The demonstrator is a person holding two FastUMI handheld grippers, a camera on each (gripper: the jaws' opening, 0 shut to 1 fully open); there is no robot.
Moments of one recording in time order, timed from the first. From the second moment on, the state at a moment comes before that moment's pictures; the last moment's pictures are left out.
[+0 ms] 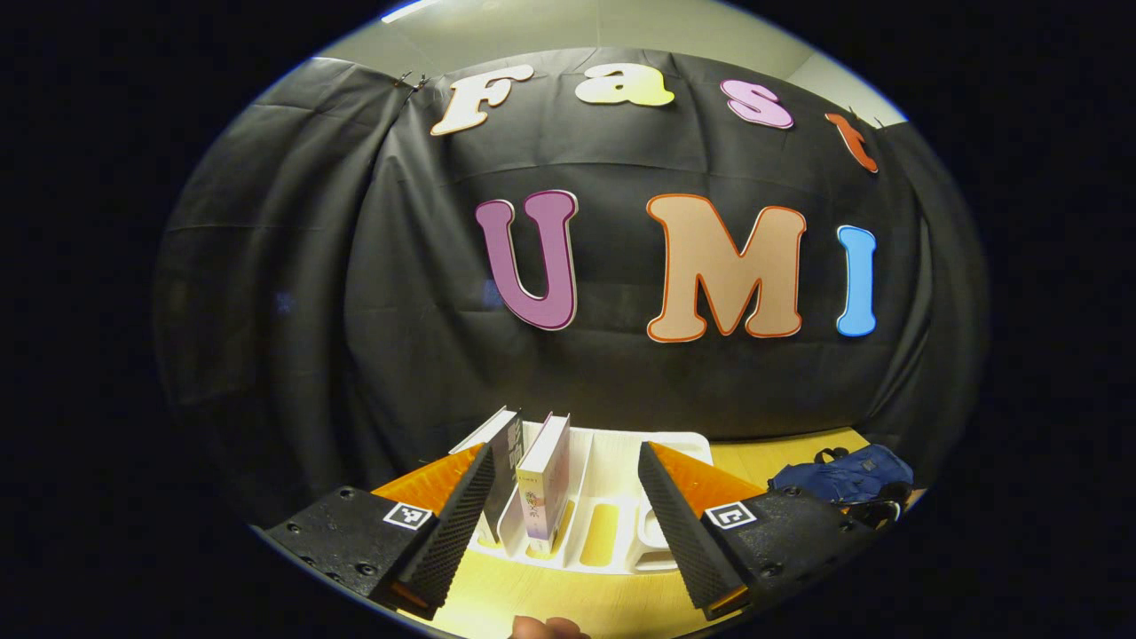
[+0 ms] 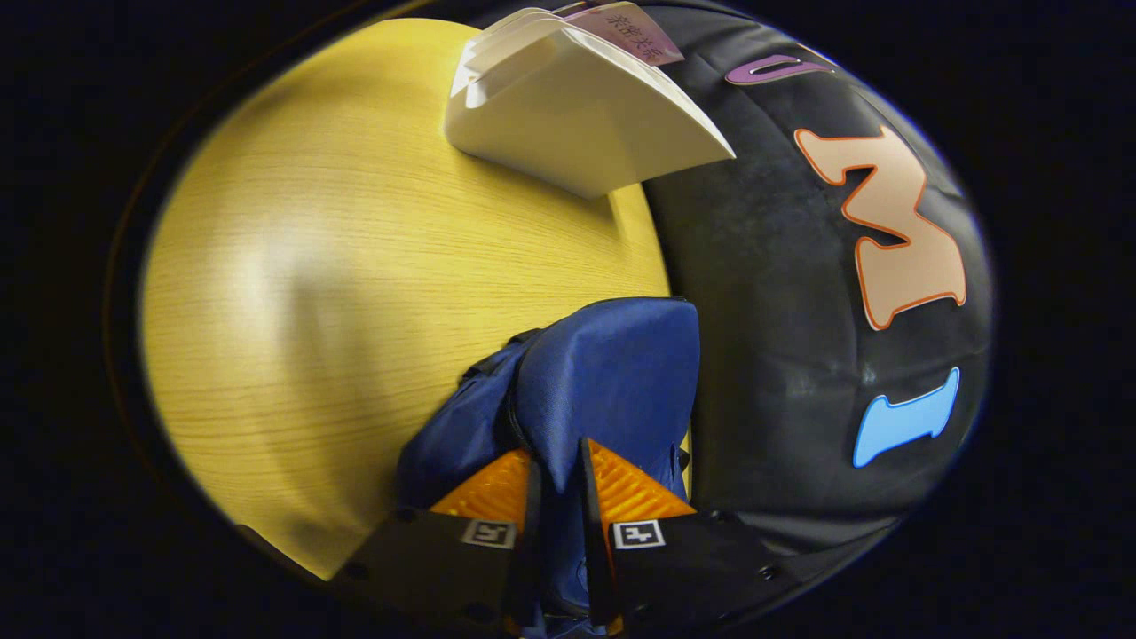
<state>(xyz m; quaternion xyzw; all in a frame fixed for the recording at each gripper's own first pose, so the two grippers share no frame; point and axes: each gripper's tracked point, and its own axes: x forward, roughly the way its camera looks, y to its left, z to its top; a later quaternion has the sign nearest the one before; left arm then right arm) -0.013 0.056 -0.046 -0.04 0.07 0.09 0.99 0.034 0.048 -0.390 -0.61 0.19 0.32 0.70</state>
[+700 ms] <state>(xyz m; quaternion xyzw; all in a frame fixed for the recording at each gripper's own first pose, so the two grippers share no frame) -0.018 0.060 -0.048 -0.07 0.08 0.11 0.99 0.037 0.045 -0.382 -0.51 0.30 0.31 0.74</state>
